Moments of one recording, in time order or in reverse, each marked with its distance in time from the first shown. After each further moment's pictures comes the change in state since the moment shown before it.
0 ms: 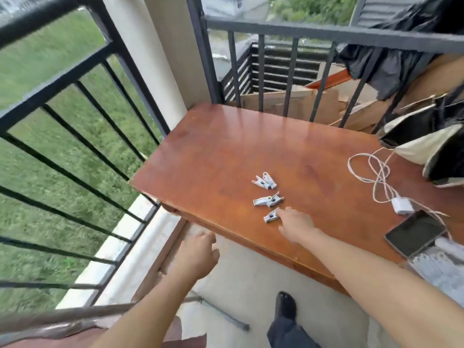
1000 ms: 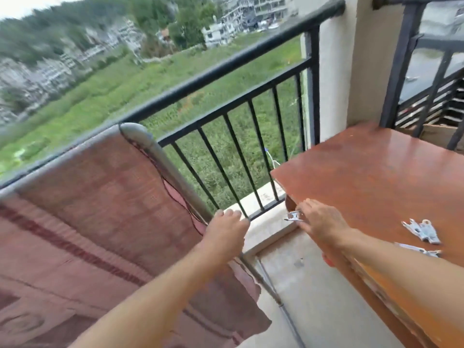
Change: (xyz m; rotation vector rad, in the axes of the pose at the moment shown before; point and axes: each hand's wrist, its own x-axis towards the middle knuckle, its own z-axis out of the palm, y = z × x) left_hand -0.175 -0.089 -0.111 0.439 0.156 -0.299; right_hand -0.025 -0.224 -0.065 0.013 0.339 -0.915
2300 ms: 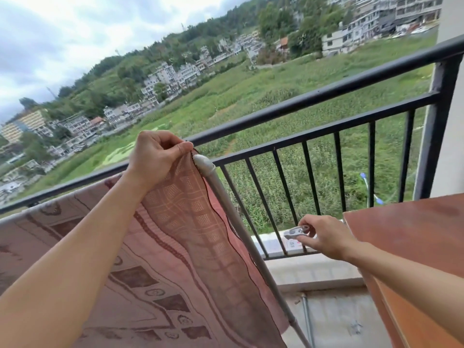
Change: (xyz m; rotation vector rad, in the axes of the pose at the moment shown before) left_hand -0.080 -0.159 -0.195 -0.659 0.838 -0.764; right_hand 0.119 -0.054 -0.057 0.338 -0.117 -0.432
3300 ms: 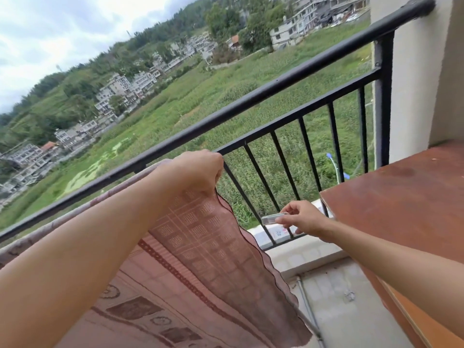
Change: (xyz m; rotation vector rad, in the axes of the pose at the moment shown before) left_hand 0.021 0.050 0.094 0.950 -0.946 0.282; right_hand 0.005 -0.017 0.016 0.877 -0.039 0.396
